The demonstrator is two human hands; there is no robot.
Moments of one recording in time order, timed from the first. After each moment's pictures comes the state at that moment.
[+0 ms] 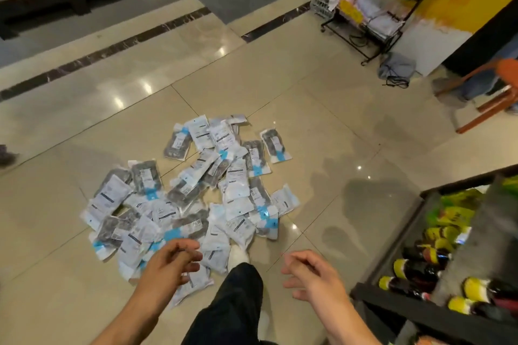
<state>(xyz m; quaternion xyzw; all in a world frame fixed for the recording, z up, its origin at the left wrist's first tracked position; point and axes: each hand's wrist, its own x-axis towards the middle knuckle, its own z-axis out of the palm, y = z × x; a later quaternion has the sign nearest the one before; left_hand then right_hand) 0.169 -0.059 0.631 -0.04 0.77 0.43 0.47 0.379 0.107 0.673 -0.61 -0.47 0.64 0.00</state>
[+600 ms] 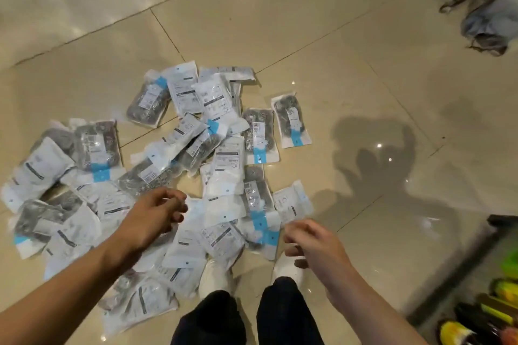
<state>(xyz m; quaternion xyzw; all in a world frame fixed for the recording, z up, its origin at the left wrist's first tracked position) 0.043 0.154 0.309 -0.04 0.80 0.36 0.47 0.268 0.339 0.335 -0.59 -0.53 0.60 -0.13</state>
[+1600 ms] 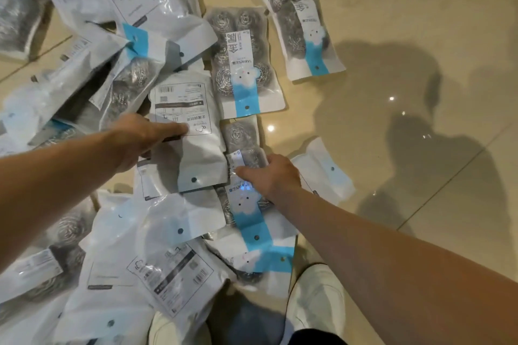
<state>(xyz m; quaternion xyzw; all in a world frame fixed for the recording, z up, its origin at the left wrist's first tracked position) -0.018 0.289 -0.104 -0.06 0.84 0.28 0.45 0.194 0.405 -0.128 -0.58 -0.63 0.48 -0.21</state>
